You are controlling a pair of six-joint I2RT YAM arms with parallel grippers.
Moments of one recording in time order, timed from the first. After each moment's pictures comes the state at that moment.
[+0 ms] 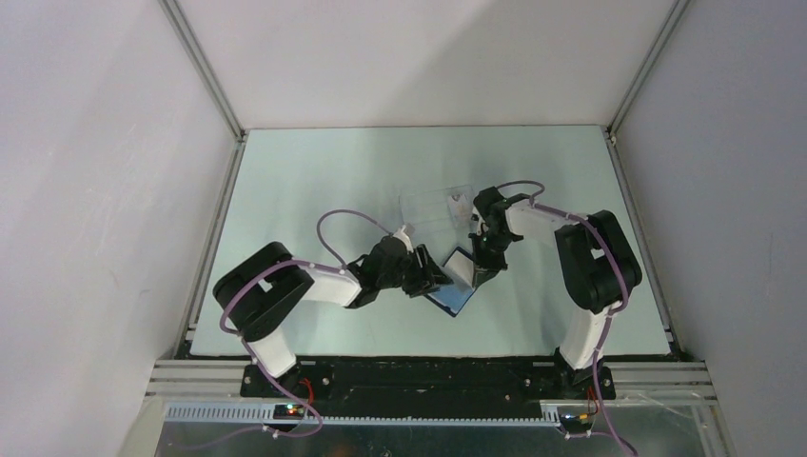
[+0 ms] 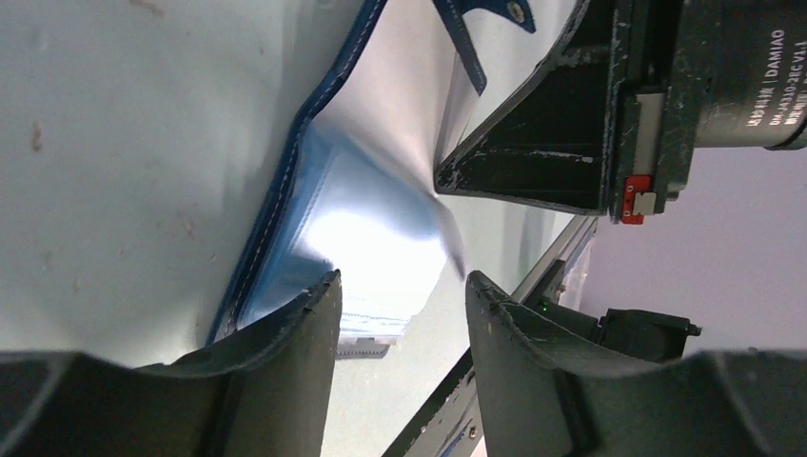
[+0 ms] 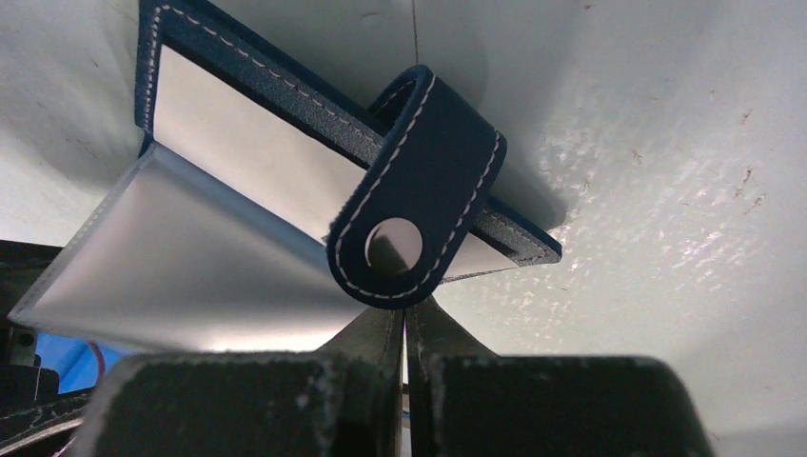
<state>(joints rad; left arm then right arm) -0.83 1.70 0.61 0.52 0.25 -1.13 0.44 1.84 1.13 -0.78 -0.29 0.40</state>
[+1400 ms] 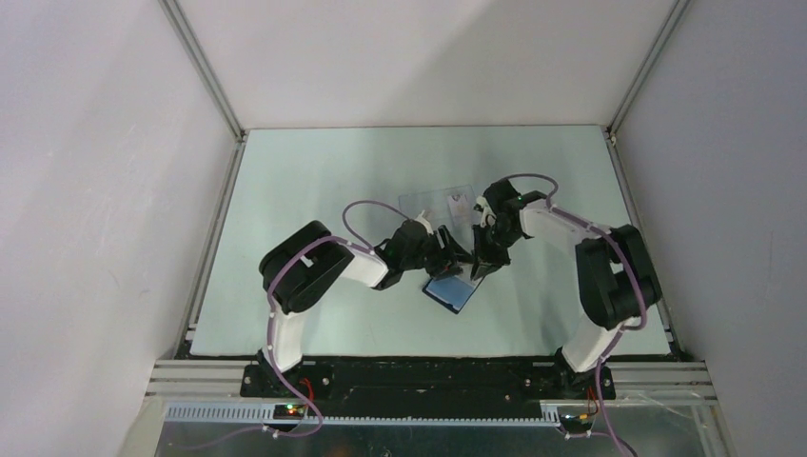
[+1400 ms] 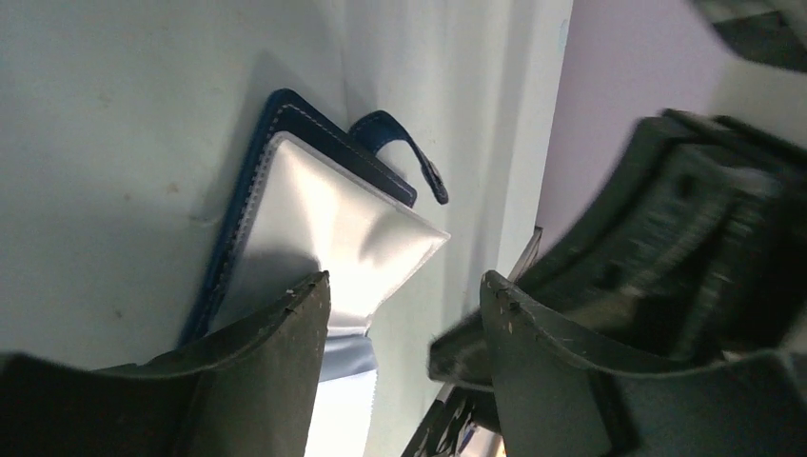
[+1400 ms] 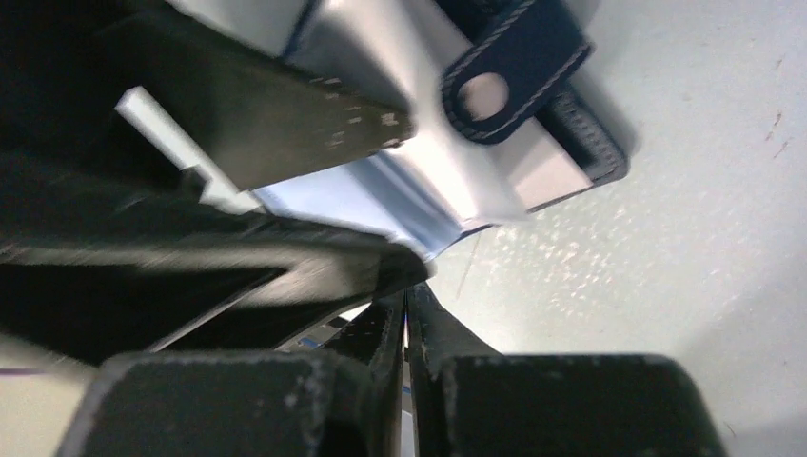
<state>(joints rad) -0.81 1.99 0.87 0.64 0.32 -1.23 0.40 1.68 1.11 -0.78 -0.41 0.37</state>
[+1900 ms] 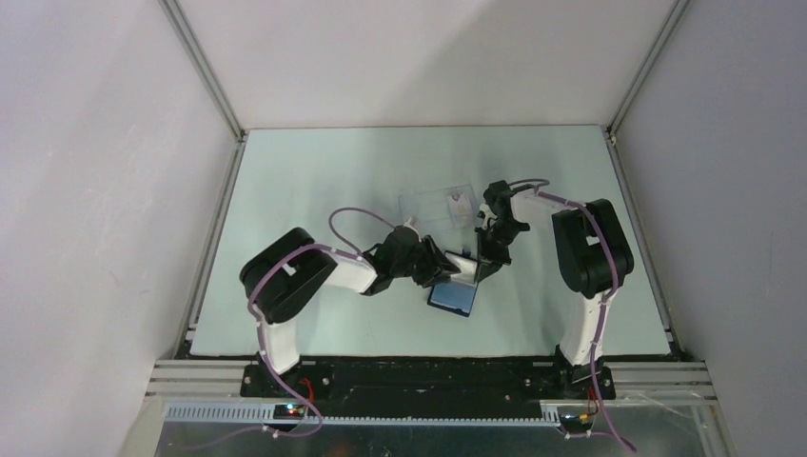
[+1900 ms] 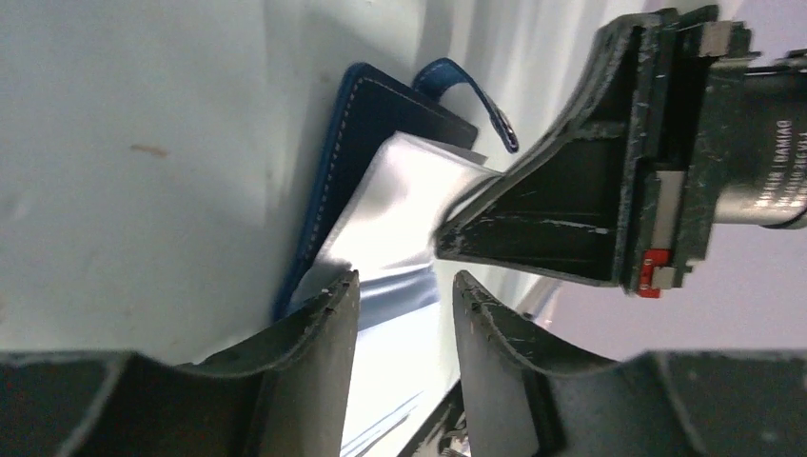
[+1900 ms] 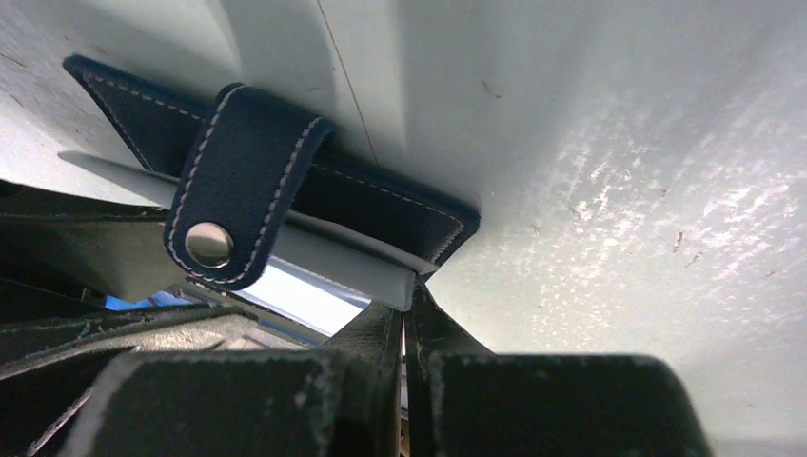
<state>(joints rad) -0.80 1.89 0.76 0.56 0.25 -1.26 0.34 1.95 1.23 -0.86 -0.40 0.37</state>
